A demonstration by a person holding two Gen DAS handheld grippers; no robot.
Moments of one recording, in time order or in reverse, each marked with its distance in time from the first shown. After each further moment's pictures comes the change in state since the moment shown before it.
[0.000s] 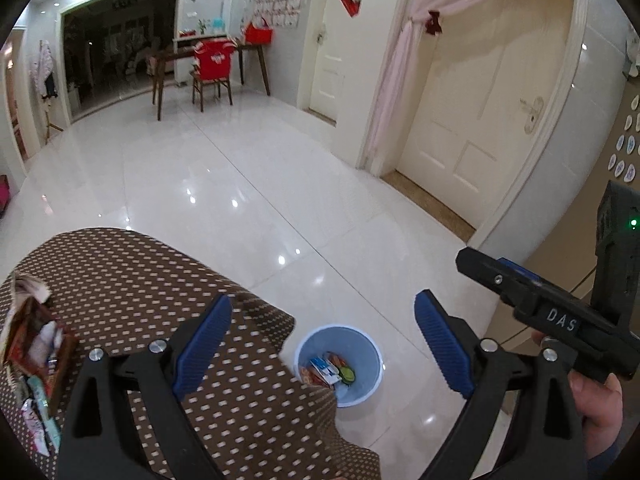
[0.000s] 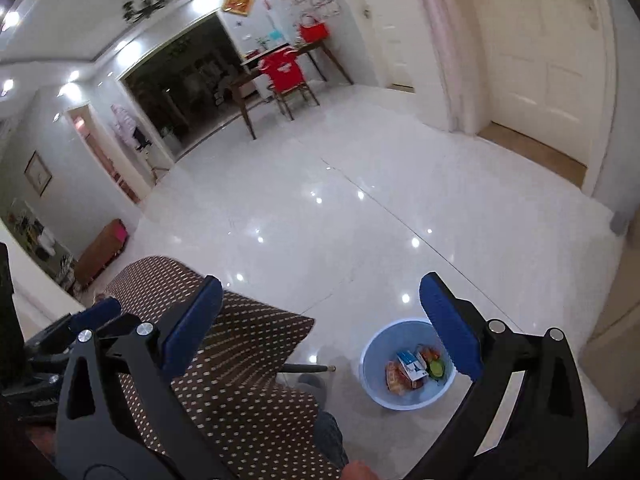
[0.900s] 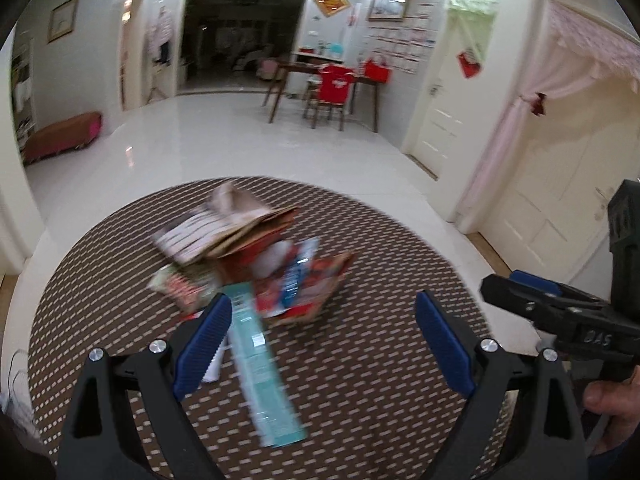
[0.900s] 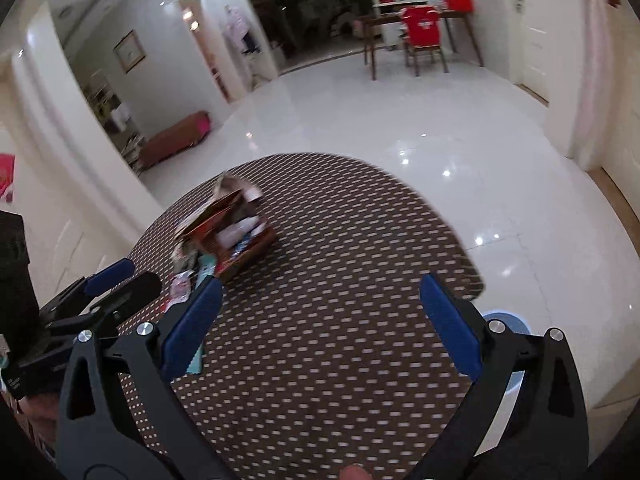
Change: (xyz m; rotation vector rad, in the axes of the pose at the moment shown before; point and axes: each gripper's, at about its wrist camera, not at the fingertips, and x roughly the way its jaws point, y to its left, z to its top) left arm -0.140 0.189 -0.111 -0.302 -0.128 0.253; right arm 0.035 0.233 -0.083 -0.374 0.217 0.260
